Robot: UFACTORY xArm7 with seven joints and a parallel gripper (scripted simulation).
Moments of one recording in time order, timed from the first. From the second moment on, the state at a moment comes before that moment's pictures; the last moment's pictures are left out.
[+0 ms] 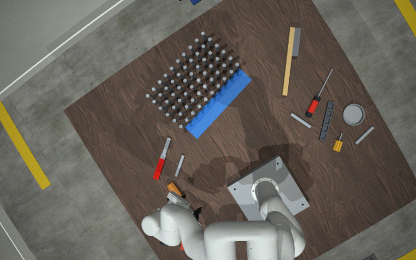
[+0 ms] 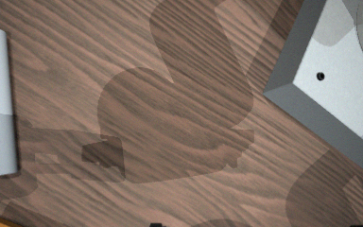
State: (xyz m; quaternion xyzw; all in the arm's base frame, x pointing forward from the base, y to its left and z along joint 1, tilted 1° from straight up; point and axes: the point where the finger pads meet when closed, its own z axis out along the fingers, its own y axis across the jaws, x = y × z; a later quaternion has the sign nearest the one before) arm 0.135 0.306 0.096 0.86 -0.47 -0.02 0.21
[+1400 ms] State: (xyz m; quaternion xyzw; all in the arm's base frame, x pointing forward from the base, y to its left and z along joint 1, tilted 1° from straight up) arm 0.197 0.377 0.094 1.00 0.05 0.00 0.00
